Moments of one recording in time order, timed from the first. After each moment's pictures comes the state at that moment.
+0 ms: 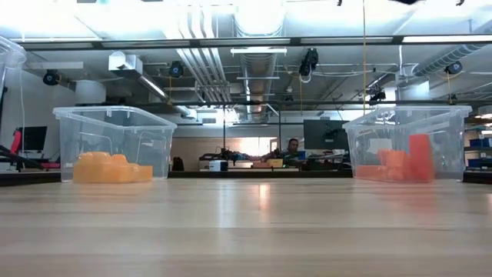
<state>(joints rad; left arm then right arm) -0.96 1.80 2.04 -1.57 -0.42 -1.58 0.50 1.20 1.10 -0.51 0.27 0.83</state>
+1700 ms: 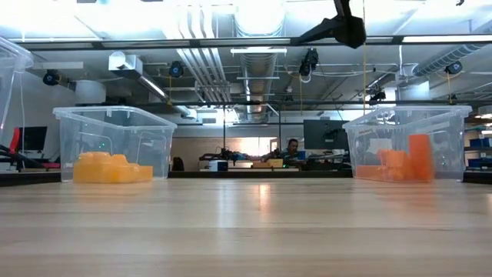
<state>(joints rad) -1.19 1.39 1.29 -1.54 -0.22 -1.93 0.15 1.31 1.09 -0.31 0.25 0.92</state>
